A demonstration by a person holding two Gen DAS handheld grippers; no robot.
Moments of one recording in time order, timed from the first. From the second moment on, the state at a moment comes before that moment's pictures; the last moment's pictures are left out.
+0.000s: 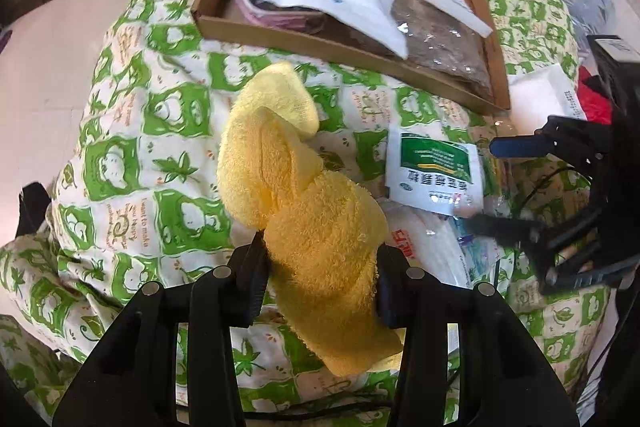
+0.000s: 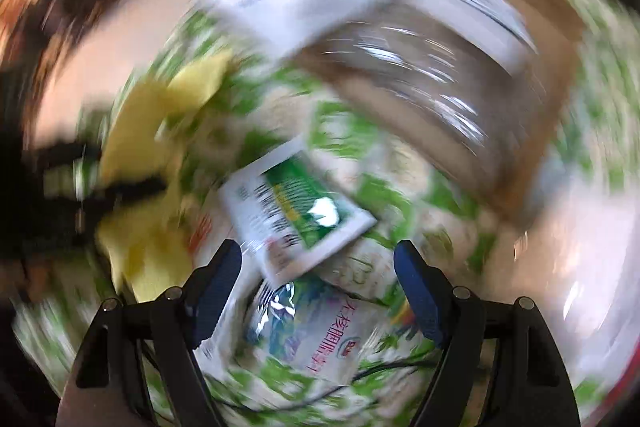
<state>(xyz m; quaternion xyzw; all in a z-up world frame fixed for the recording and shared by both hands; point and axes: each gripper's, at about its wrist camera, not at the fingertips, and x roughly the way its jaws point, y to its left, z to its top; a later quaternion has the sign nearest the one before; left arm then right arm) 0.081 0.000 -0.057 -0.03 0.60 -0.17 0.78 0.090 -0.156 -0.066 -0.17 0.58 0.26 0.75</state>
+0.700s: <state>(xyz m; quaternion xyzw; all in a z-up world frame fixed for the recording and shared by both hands) 0.078 -0.036 -0.093 0.07 0.64 -0.17 0.75 0.100 -0.135 -0.106 -0.23 0.58 0.27 0.74</state>
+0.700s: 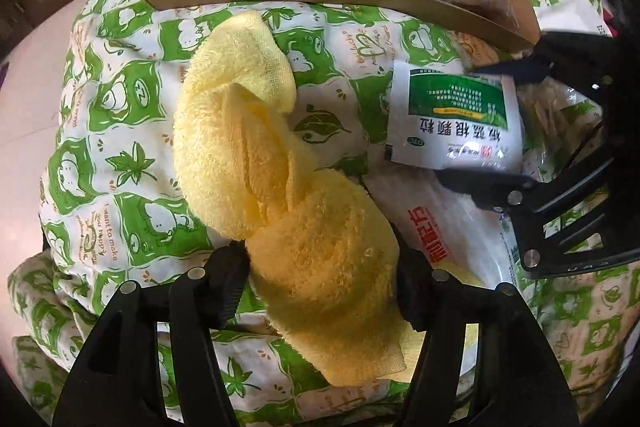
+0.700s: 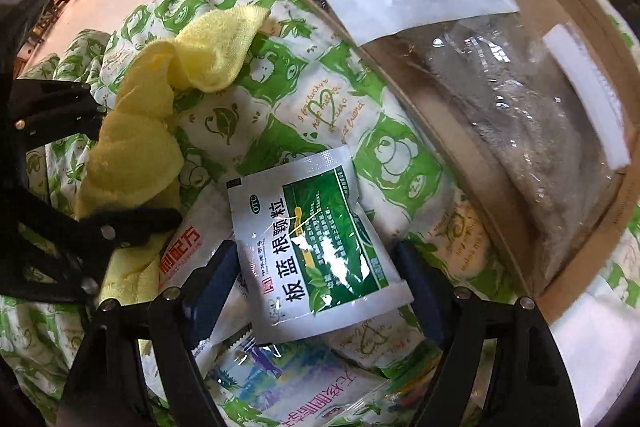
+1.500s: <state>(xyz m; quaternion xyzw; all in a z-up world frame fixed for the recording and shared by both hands) 0.092 -0.004 -0.085 -0.01 0.64 -0.18 0.75 0.138 -0.112 -0.101 -0.11 0.63 0.29 0.71</state>
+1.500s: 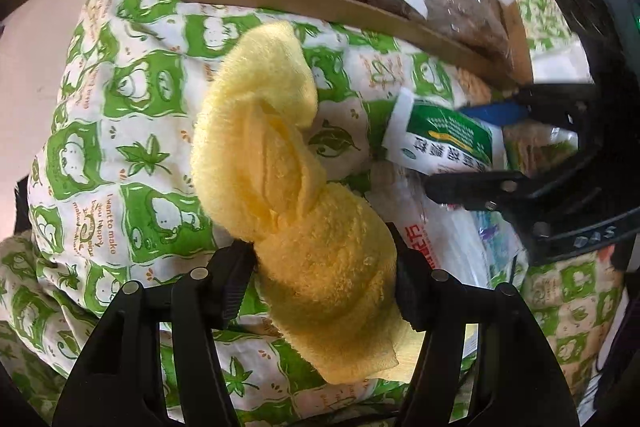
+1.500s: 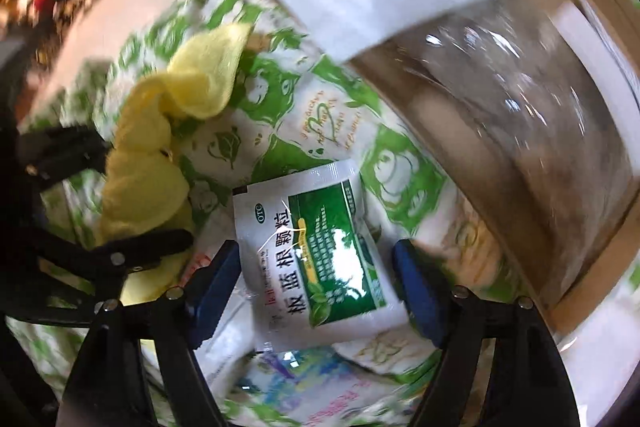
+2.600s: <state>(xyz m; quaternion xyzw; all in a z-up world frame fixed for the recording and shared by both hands) 0.076 -0.003 -0.042 -0.02 0.58 -0.19 0.79 0.073 -0.156 -0.060 -0.04 0.55 0.28 0.78</state>
